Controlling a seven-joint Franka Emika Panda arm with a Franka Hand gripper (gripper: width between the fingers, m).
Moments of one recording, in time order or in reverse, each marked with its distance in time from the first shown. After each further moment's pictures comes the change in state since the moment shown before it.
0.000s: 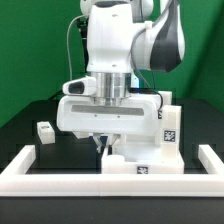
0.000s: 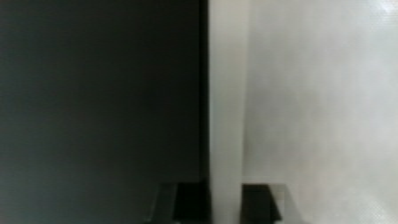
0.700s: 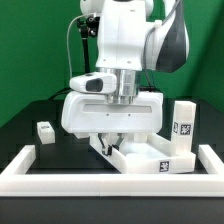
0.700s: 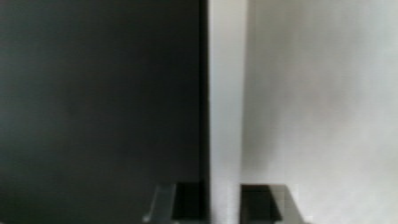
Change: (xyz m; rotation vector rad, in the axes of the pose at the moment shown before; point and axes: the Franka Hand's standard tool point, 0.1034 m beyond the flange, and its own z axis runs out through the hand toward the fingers) arm 0.032 -0.006 -0.008 -0.046 0.021 -0.420
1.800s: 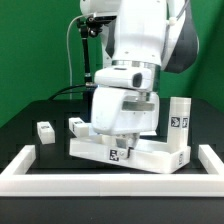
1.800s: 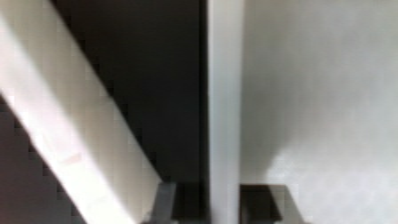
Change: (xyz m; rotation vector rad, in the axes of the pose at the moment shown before) arm 0.050 -0.002 -0.010 -0.072 0.045 -0.596
